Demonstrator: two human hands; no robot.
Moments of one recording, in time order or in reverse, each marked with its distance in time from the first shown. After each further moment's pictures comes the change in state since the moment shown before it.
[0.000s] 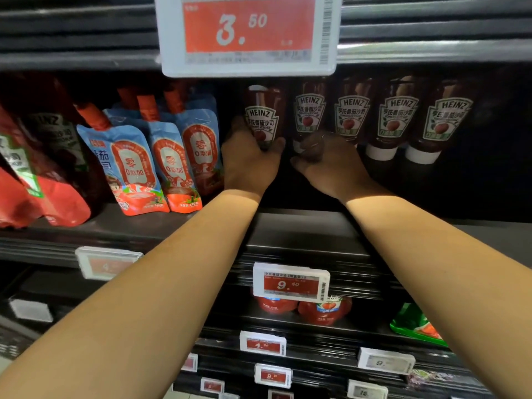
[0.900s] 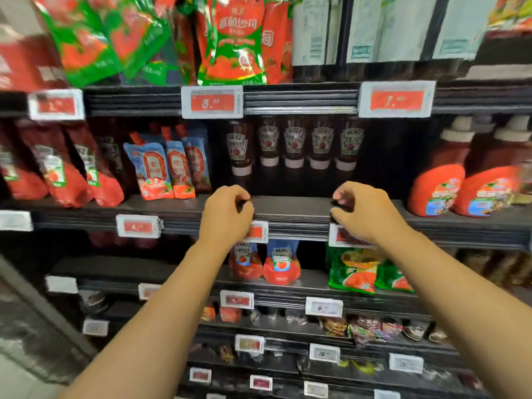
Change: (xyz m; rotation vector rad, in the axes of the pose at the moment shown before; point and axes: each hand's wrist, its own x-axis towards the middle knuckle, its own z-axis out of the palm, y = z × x) left_hand -0.156 0.022 -0.077 0.191 -0.165 0.250; right_hand -0.178 0.007 -0.153 -0.272 -0.026 0.108
